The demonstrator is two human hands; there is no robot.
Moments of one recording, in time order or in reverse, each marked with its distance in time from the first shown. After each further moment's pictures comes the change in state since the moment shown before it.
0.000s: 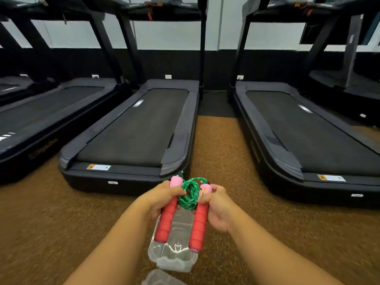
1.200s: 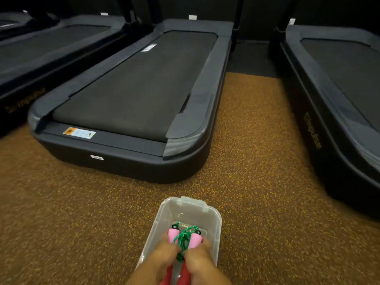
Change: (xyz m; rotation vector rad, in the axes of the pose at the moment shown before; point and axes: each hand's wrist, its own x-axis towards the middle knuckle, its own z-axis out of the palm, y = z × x) left_hand 0.239 -0.261 -0.019 -0.072 0.322 -0.364; right_hand 0.265 0.237 -0.035 -0.190 0.467 0.264
